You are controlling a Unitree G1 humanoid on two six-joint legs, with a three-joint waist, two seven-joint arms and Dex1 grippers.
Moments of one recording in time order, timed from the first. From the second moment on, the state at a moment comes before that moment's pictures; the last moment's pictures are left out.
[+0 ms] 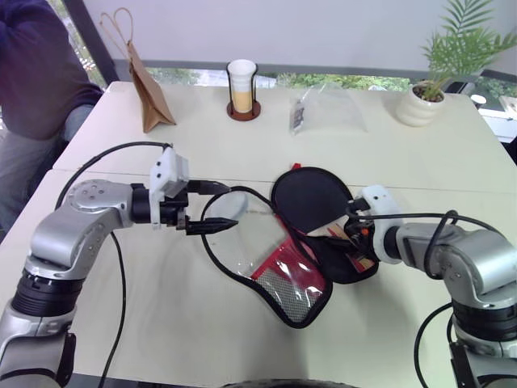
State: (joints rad) left arm -0.44 0.78 -0.01 -0.28 -0.60 0.61 -1.12; right arm -0.39 -0.66 -0.06 -0.57 0.52 1.61 0.39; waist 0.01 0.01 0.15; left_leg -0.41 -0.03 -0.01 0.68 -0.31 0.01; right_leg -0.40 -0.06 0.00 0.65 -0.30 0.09
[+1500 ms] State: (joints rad) left arm -0.87 0.25 -0.22 0.43 -0.30 0.12 -1.19; right arm -0.42 -1.16 -0.32 -0.21 0.47 0.90 0.86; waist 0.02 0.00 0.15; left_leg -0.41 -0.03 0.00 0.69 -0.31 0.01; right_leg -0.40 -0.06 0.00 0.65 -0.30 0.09
